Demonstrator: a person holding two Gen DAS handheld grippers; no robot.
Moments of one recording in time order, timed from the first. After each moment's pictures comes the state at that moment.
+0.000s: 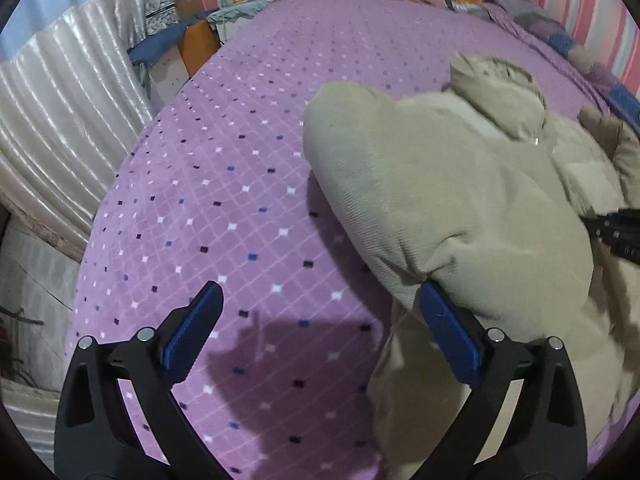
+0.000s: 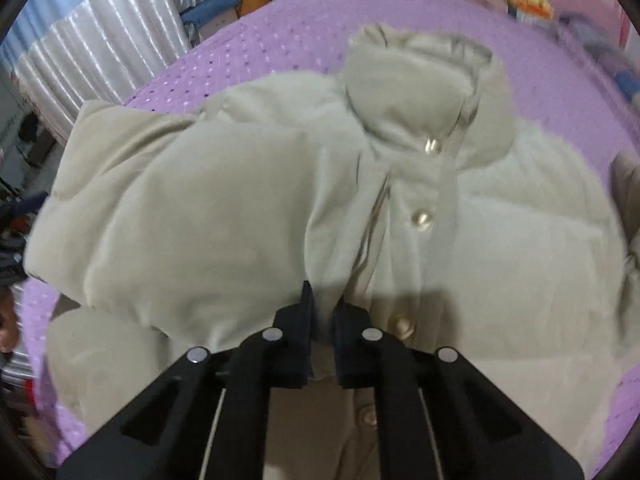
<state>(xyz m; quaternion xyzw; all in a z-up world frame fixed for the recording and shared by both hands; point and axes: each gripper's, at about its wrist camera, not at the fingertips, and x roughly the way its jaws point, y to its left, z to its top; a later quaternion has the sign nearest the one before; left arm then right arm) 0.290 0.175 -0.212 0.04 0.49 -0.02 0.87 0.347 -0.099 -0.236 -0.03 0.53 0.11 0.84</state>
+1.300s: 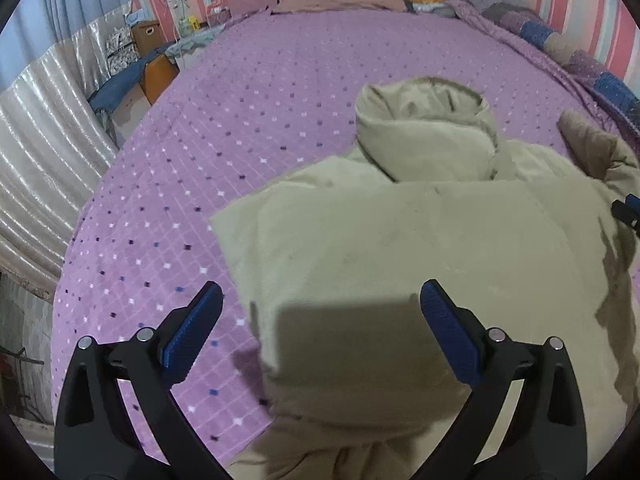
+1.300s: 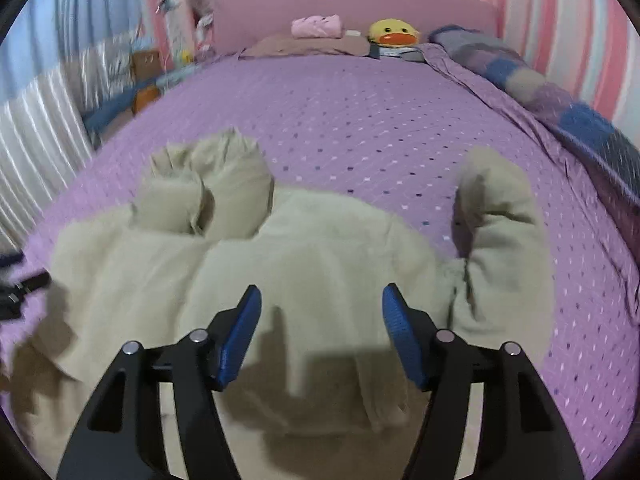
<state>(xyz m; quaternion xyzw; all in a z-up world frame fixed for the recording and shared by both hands) 0.383 0.012 -0.208 0.09 0.49 -0.05 0.87 0.373 -0.289 -0.208 0.03 0.42 -0.06 0.90</state>
